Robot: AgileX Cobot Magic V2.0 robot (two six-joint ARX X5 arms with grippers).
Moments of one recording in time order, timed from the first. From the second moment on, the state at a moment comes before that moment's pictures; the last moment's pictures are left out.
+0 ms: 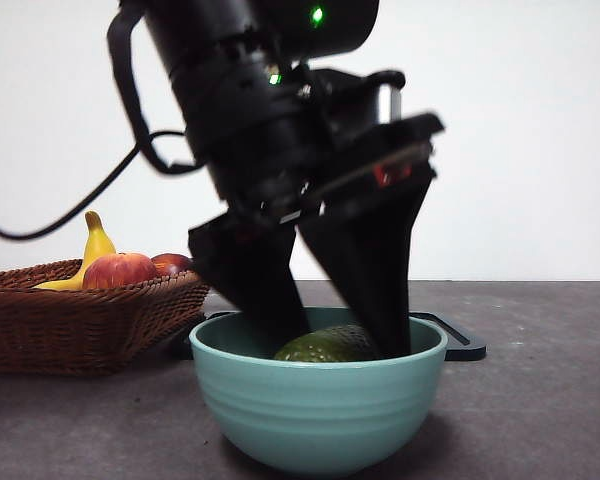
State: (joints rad) left arm -0.97 1.70 1.16 -0.62 0.16 -0.11; right arm 0.20 0.52 0.83 -1.05 -0.55 0.07
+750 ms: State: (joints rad) left arm -0.71 1.40 1.28 -0.70 0.16 -0.11; right arm 0.20 0.52 0.83 -1.05 -0.55 0.07
